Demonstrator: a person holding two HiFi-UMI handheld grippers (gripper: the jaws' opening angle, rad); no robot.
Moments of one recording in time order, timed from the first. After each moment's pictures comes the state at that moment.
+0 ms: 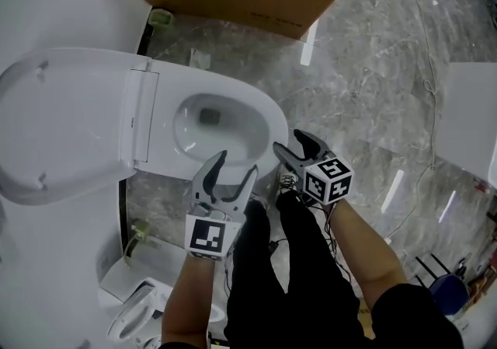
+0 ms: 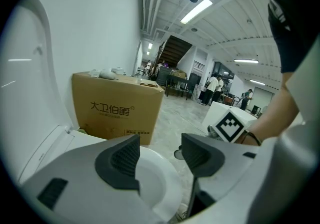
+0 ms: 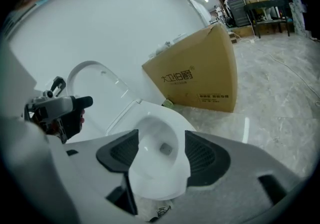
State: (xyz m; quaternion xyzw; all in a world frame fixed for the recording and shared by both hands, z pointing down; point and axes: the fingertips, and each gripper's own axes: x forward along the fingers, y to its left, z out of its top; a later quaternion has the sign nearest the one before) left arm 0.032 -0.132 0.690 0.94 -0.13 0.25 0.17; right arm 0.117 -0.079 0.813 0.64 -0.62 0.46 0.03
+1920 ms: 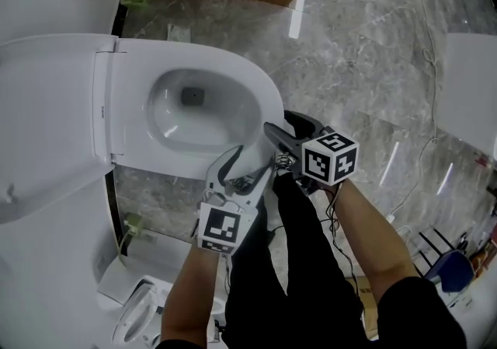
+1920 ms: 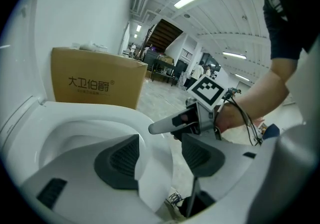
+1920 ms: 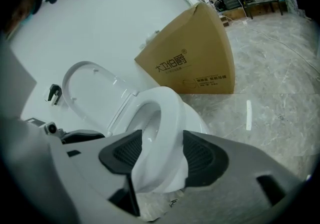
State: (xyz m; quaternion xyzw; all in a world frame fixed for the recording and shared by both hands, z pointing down) left arm 0.030 -0.047 0.795 0.94 -0.03 0.30 0.18; right arm 0.100 -0.064 0.861 0.61 -0.60 0.52 0.00
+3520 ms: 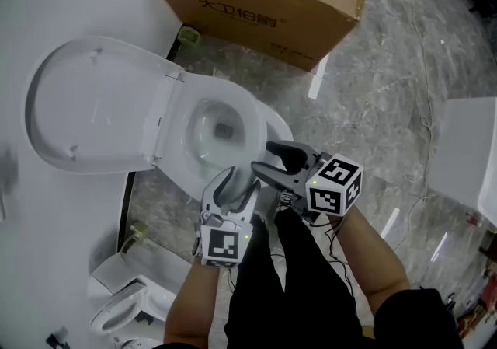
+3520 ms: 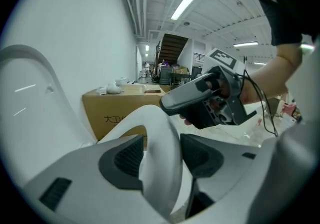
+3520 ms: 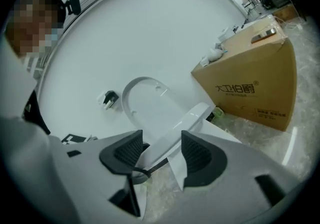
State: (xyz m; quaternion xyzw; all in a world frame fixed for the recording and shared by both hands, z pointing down) left arm -0.004 -0.118 0.630 0.94 -0.18 0.27 0.07; right arm 0.040 -0.147 0.602 0.46 -0.78 0.42 -0.04
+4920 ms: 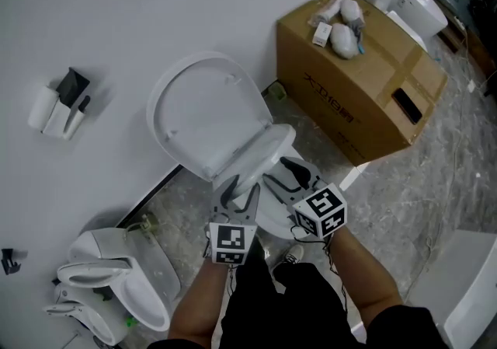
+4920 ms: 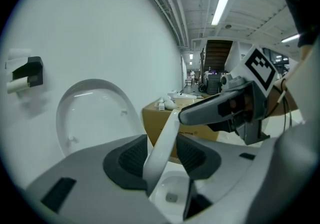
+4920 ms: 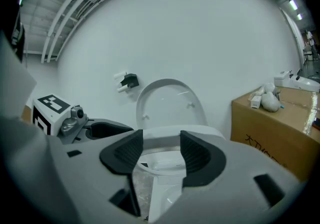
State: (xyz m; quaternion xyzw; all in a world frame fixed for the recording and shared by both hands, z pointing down) left arm -0.121 -0.262 0.510 0.86 -0.45 0.23 0.07; right arm -0.064 -0.279 0.493 0.40 -0.89 0.21 0.10
